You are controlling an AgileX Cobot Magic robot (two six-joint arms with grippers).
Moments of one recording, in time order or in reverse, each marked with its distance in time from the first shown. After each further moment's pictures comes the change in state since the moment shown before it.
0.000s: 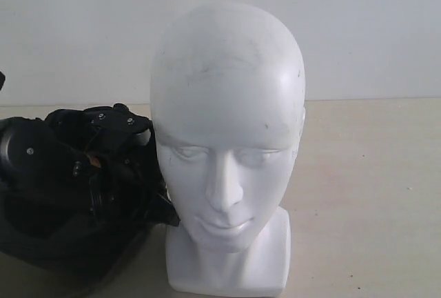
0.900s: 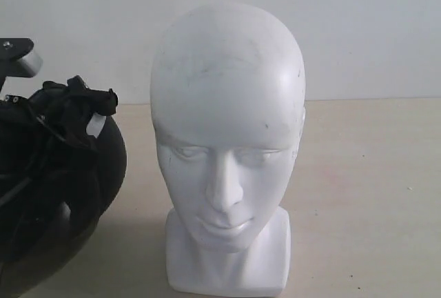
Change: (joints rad) left arm 0.189 -0.447 0.013 0.098 0.282 -0.028; right arm 0.000 0.000 0.000 0.000 0.000 0.000
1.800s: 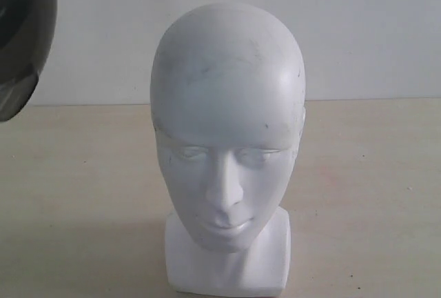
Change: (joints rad) left arm 0.006 -0.607 0.291 0.633 -1.249 -1.152; right arm 0.000 0.000 0.000 0.000 0.000 0.000
